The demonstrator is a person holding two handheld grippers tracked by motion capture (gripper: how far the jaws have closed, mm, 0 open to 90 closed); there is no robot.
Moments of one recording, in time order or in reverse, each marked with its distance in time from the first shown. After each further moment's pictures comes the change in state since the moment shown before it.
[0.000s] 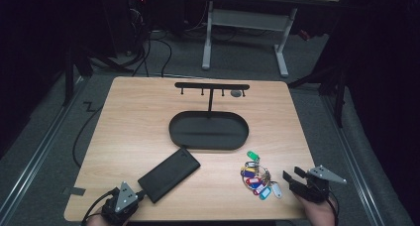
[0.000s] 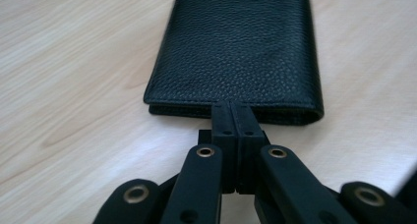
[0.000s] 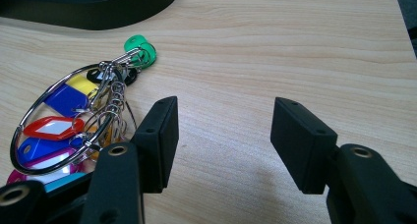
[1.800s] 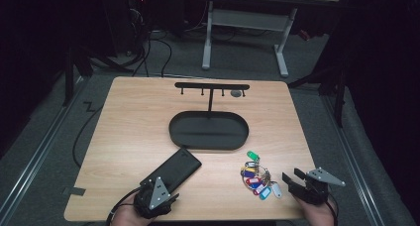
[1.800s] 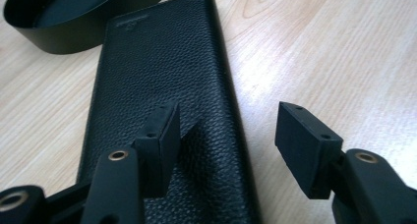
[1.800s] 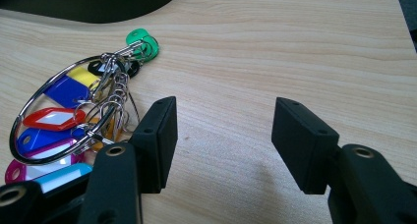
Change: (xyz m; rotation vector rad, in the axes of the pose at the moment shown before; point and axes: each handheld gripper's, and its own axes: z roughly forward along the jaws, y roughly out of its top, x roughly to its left) left arm -0.036 0.049 0.041 -0.061 -0.057 0.205; right arm 0.004 -0.005 -0.001 -0.002 -0.009 -0.017
